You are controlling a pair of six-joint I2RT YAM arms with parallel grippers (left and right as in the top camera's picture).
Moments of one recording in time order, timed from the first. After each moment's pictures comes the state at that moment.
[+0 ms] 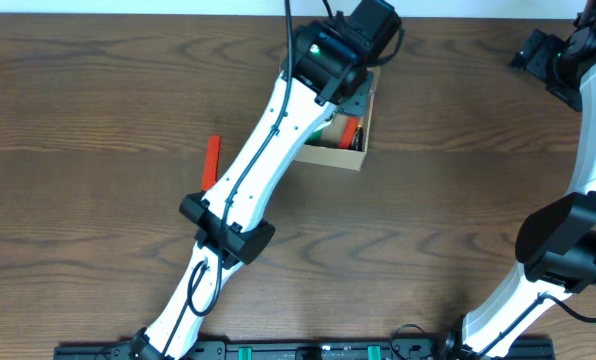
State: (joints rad) left arm -0.68 2.45 2.99 -1.70 -0.22 -0.38; right arm -0.31 2.01 2.06 -1.11 0.03 0.35
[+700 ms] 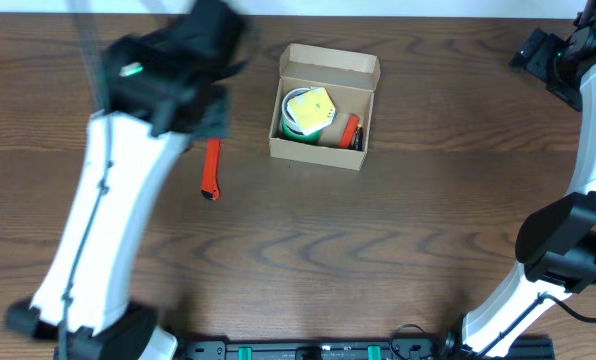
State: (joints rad) left arm -0.36 1.67 2.07 -1.64 -0.33 -0.34; right arm -0.31 2.01 2.06 -1.11 0.03 0.35
